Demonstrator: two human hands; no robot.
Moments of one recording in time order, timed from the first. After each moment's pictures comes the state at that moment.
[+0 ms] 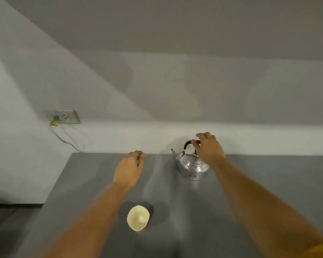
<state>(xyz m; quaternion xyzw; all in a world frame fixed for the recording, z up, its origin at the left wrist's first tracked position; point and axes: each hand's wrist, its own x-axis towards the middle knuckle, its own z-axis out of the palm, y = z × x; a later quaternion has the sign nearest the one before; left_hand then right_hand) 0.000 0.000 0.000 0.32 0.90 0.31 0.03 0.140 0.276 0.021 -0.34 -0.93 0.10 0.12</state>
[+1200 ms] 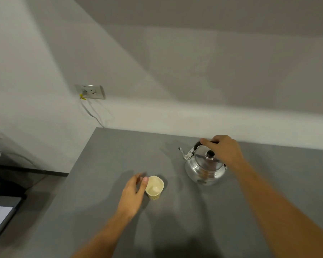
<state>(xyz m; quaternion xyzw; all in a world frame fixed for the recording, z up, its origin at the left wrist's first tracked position) 0.099 -0.124 -0.100 0.13 0.82 0.51 0.20 0.190 0.198 0.037 -0.39 -0.86 0.31 0.11</state>
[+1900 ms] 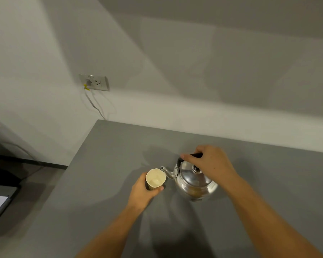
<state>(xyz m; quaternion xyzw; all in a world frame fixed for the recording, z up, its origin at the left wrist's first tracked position) 0.115 -0.113 -0.128 0.15 0.79 0.54 0.25 0.211 0.100 0.057 -0.29 -0.91 0.27 0.07</state>
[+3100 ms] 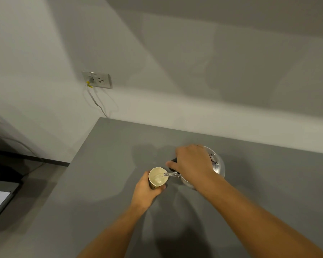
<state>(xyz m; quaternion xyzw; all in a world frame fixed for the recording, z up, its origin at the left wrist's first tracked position) 0.119 -0.106 -0.131 0.16 0.80 0.54 0.23 0.175 0.039 0.072 -0.18 -0.98 0.00 0.01</state>
